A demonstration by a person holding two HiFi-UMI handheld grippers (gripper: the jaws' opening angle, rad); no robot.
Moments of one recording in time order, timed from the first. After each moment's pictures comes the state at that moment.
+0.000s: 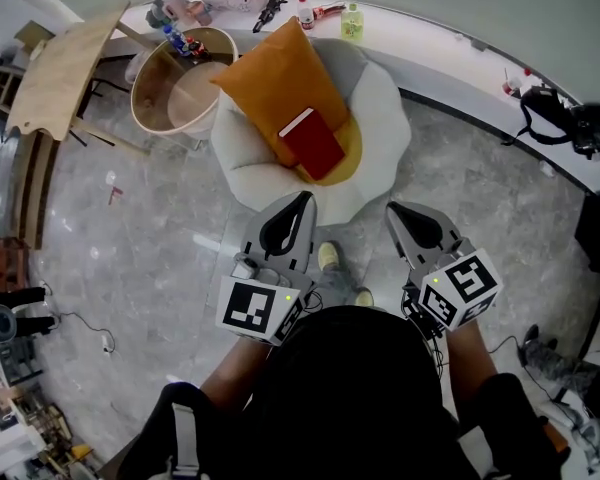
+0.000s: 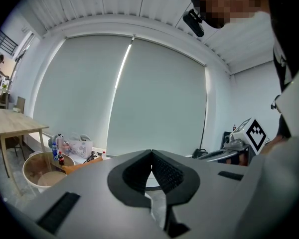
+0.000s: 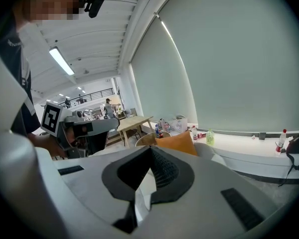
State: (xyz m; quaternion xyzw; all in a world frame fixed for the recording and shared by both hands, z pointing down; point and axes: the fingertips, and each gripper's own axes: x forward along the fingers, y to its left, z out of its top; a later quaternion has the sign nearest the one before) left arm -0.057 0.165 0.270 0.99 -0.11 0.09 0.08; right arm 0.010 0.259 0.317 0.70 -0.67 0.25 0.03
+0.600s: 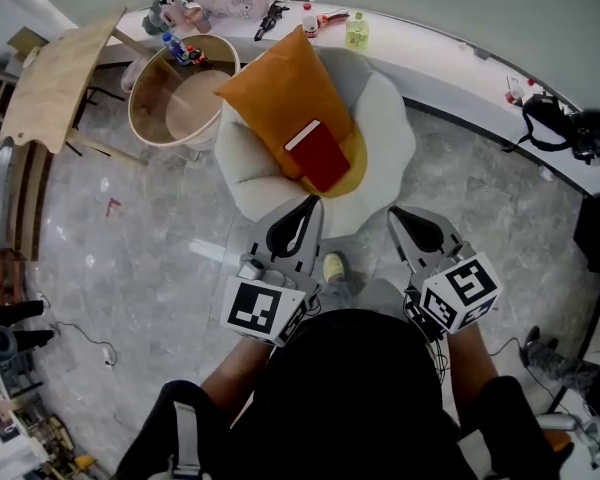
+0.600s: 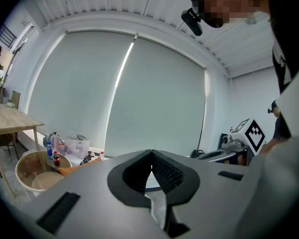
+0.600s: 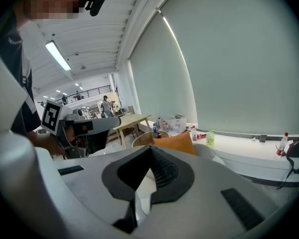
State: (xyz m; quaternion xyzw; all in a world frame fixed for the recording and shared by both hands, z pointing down) left arm -0.049 0.109 0.275 0.99 -0.08 0.07 0.10; right arm 0.010 0.200 0.323 0.70 -0.67 0.24 0.05
